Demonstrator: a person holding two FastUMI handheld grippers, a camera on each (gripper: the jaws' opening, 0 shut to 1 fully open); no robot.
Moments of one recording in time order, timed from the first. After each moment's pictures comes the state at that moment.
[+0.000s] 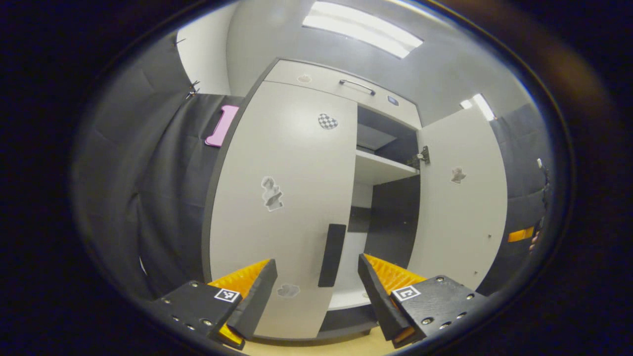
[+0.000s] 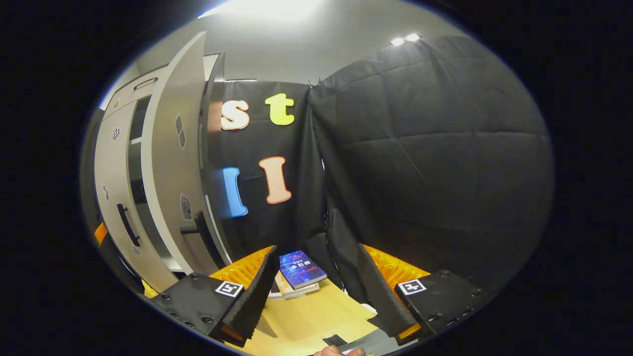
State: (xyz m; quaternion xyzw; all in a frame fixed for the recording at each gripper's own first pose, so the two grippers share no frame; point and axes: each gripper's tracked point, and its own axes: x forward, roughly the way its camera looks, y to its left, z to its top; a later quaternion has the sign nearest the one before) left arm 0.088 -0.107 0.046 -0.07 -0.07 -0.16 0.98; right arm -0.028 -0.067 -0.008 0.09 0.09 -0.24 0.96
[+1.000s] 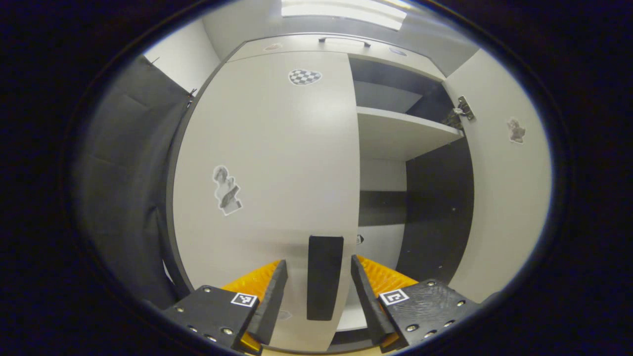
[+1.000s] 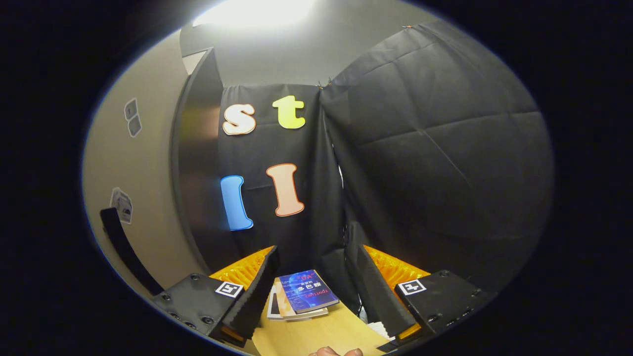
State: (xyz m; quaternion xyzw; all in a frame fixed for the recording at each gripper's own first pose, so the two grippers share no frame) left arm 0.183 -0.166 0.029 0.00 -0.02 -0.05 1.00; right arm 0.087 -0.143 -0.062 0.08 0.06 -0.16 0.98
